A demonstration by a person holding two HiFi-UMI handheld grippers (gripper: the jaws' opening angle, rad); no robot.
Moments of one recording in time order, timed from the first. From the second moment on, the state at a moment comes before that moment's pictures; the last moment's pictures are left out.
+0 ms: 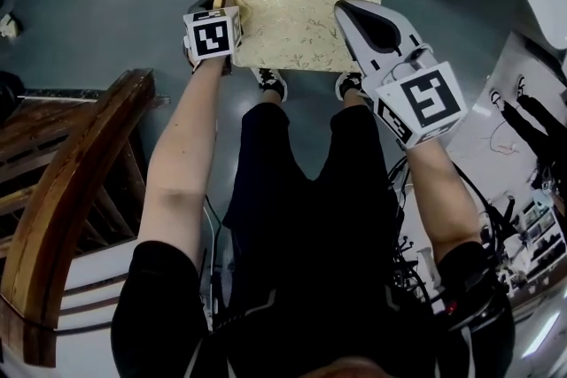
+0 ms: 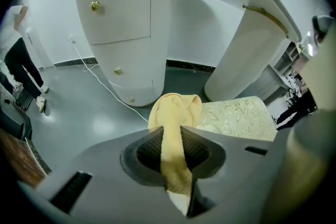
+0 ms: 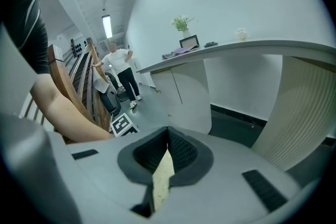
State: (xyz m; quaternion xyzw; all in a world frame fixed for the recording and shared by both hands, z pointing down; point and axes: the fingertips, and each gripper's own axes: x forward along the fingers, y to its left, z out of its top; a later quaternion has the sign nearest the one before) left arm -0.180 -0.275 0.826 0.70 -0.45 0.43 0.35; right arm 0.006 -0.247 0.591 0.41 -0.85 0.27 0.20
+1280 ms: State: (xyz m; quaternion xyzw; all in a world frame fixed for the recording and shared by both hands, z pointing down) left arm 0.136 -0.158 0.831 0.78 -0.34 0.39 0.35; right arm 0.208 -0.166 0.609 0.44 -0.83 0.29 0.20
